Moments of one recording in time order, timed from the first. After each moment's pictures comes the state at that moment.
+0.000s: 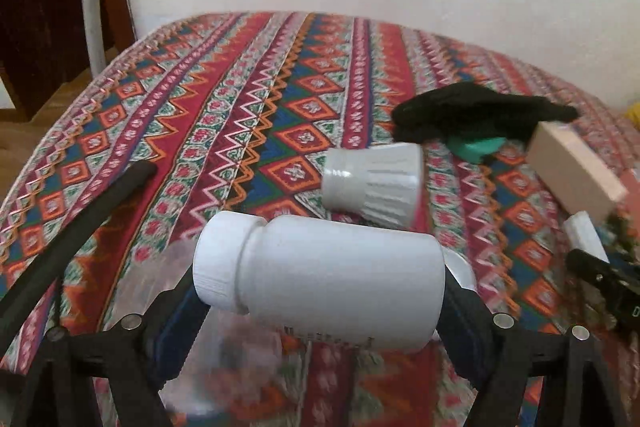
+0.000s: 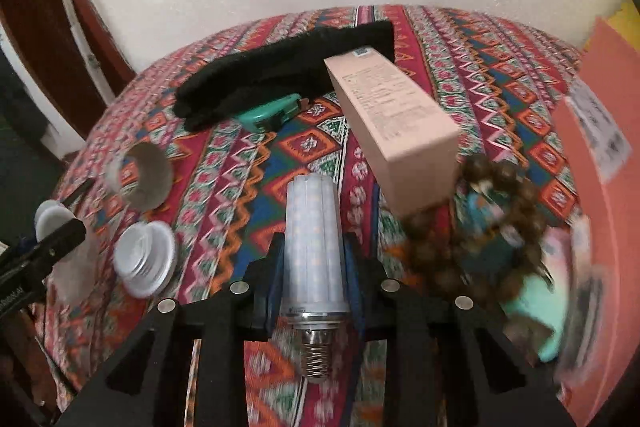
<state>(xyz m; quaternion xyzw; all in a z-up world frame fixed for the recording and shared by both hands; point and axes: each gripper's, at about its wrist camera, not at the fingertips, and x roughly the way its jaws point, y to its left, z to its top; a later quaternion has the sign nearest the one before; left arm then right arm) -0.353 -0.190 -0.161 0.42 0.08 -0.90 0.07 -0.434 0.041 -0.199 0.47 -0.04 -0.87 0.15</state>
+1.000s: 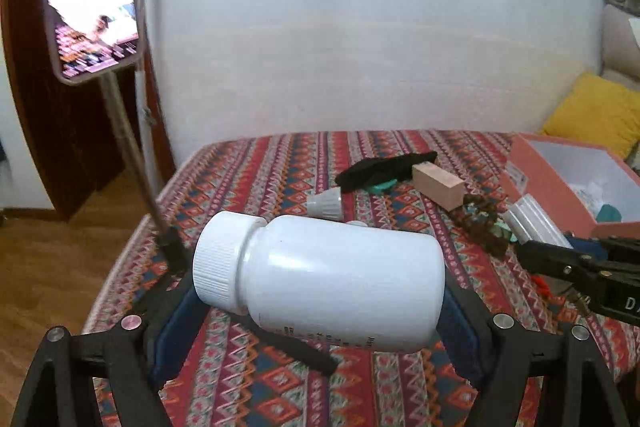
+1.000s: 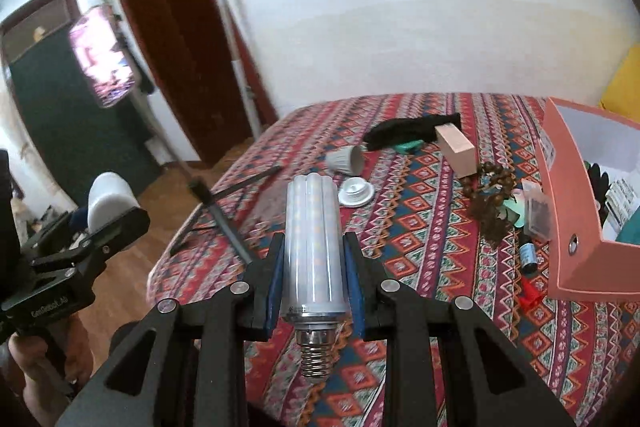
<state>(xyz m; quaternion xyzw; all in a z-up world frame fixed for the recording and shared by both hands) -0.070 -0.148 0.001 0.27 -0.01 -0.96 0.04 -0.143 0.045 -0.031 0.34 -0.06 -0.89 0.30</state>
